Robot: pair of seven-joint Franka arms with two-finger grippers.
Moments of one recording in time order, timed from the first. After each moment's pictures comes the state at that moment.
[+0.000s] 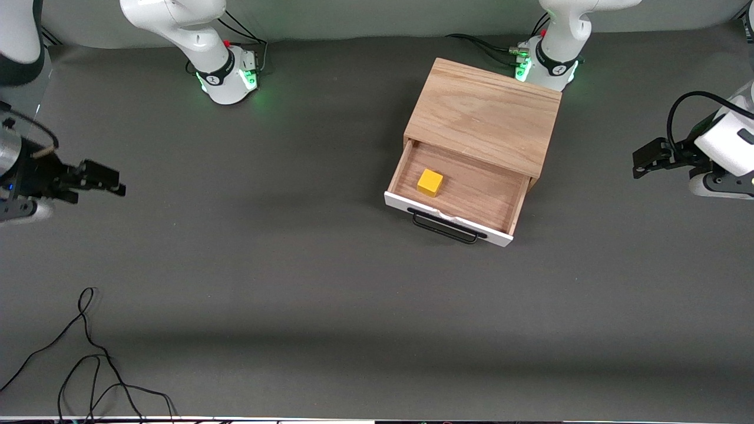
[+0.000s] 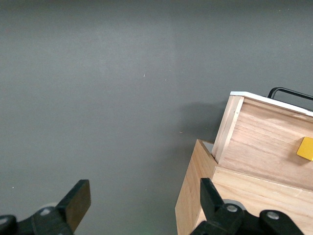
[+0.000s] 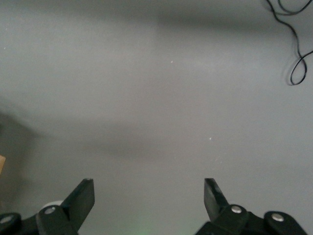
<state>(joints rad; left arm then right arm) 0.00 0.04 -0.07 -1.57 0.02 1.56 0.03 0.14 0.07 -0.13 -1.53 0.07 1.54 -0.08</state>
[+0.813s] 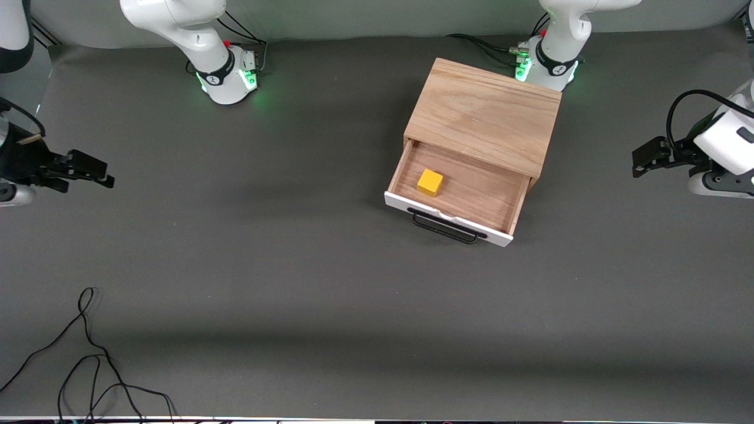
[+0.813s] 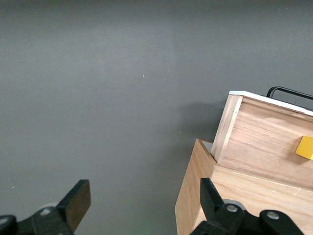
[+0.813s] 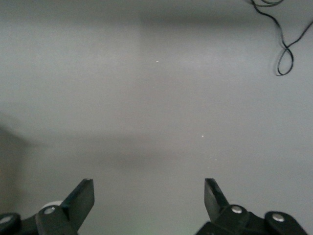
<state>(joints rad) 0.00 0.04 -0.07 -1.56 0.02 1.56 0.03 0.14 0.02 -0.20 -1.62 0.07 1.61 -0.08</state>
